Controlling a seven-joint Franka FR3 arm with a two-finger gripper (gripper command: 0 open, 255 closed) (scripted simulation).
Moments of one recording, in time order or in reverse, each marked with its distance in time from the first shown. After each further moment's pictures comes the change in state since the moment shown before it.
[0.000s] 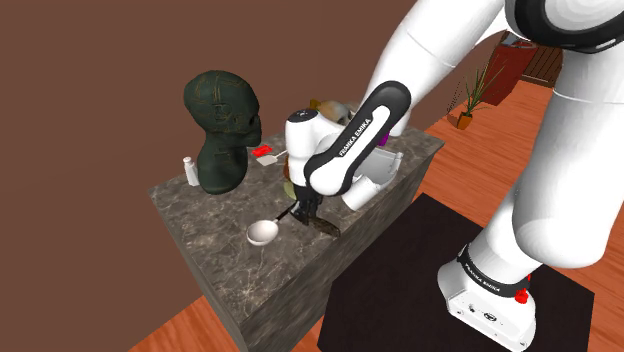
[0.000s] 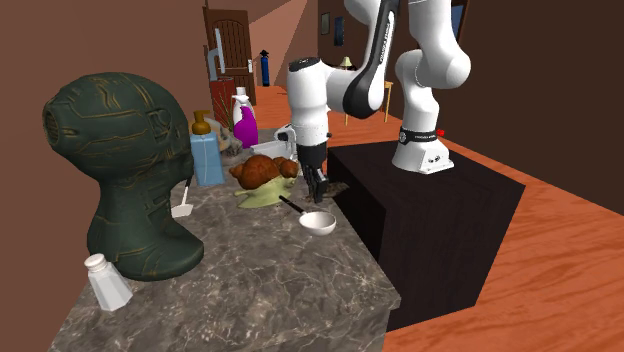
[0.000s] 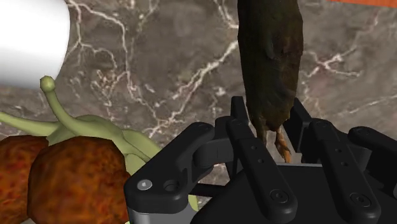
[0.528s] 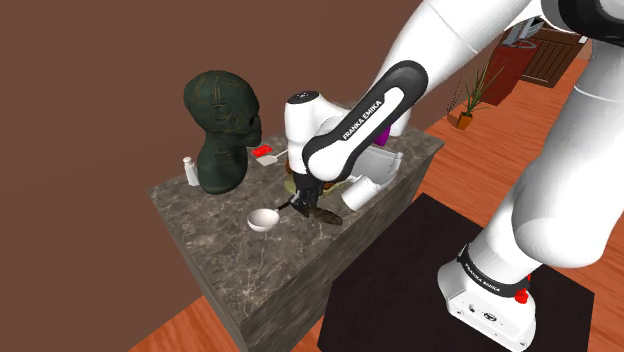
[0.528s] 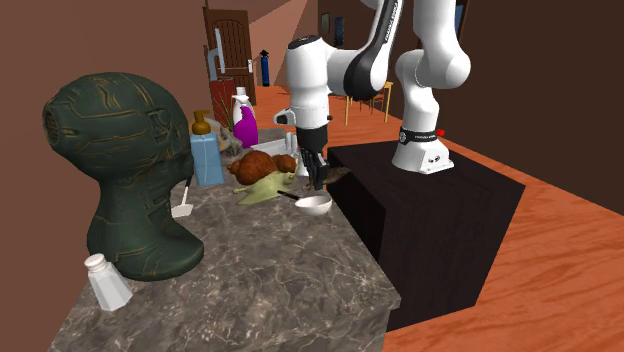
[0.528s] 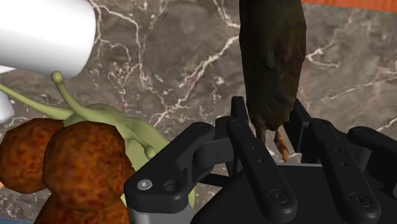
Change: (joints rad) arm -0.012 -0.107 0.023 -0.002 0.050 -0.101 -0.033
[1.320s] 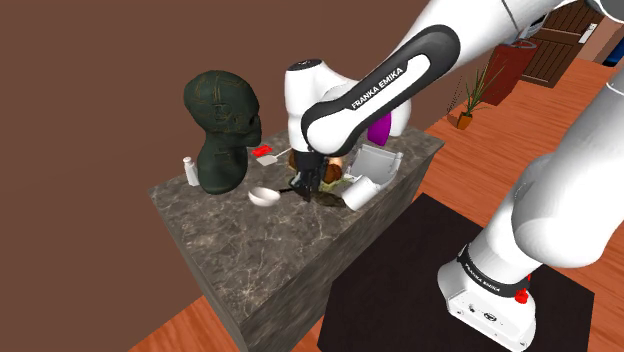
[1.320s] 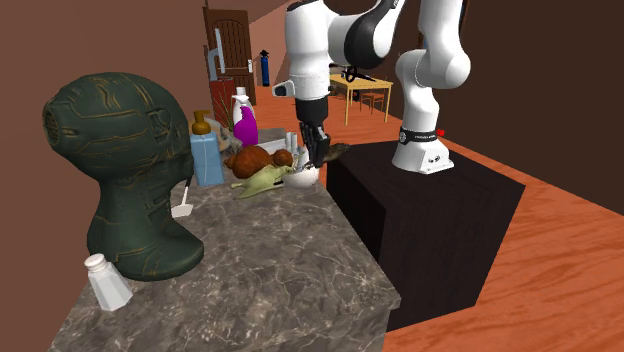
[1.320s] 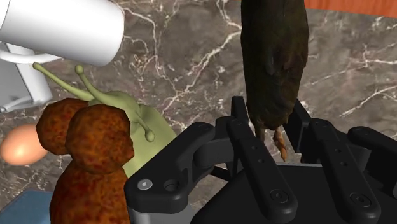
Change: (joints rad) arm -0.007 -0.149 0.011 0.021 0.060 -0.165 -0.045
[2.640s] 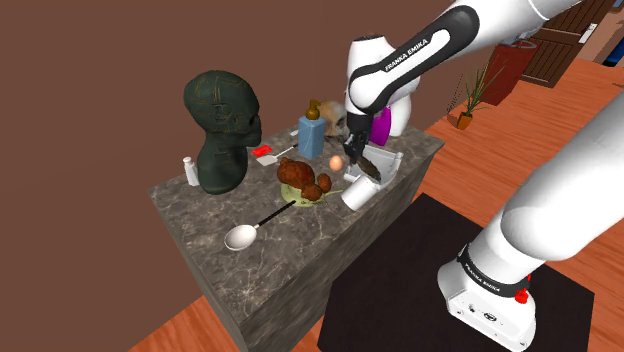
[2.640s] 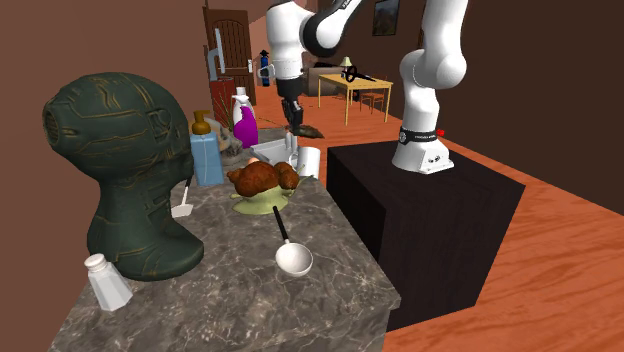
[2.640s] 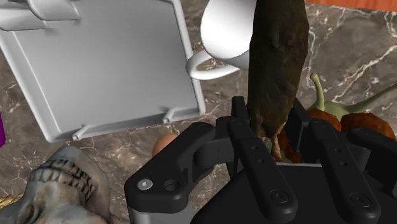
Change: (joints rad) arm -0.215 -0.099 -0.239 -0.062 -0.053 -0.026 -0.416
